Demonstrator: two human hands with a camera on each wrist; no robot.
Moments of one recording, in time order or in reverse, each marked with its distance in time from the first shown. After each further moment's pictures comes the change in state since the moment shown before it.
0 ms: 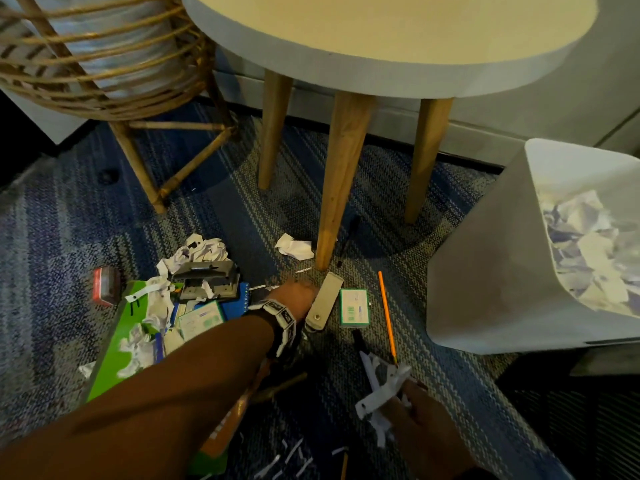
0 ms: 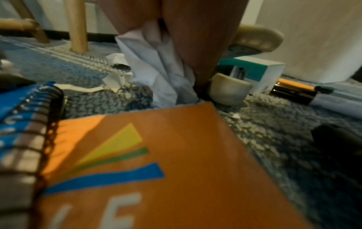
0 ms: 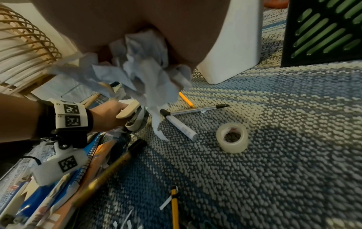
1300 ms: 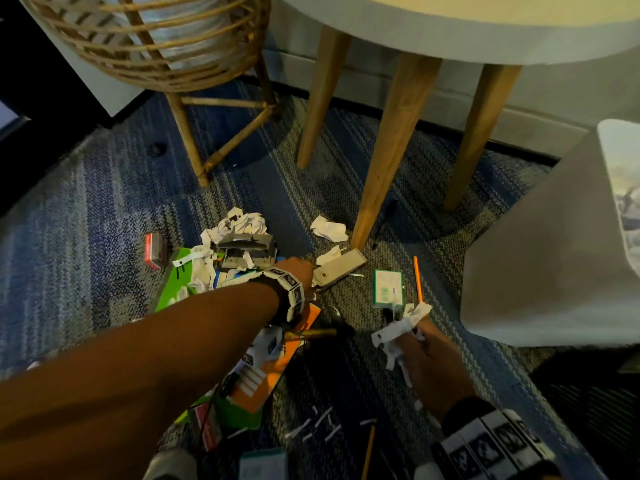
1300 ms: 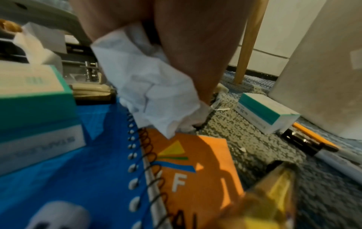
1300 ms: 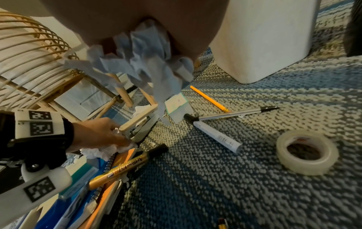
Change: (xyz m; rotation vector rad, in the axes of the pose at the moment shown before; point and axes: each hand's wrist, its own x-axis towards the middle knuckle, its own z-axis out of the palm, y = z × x) left_hand -0.066 -0.031 -0.028 -0.144 -0.161 -0.331; right_hand 0.019 -0.038 0.021 -0.011 0.221 -0.258
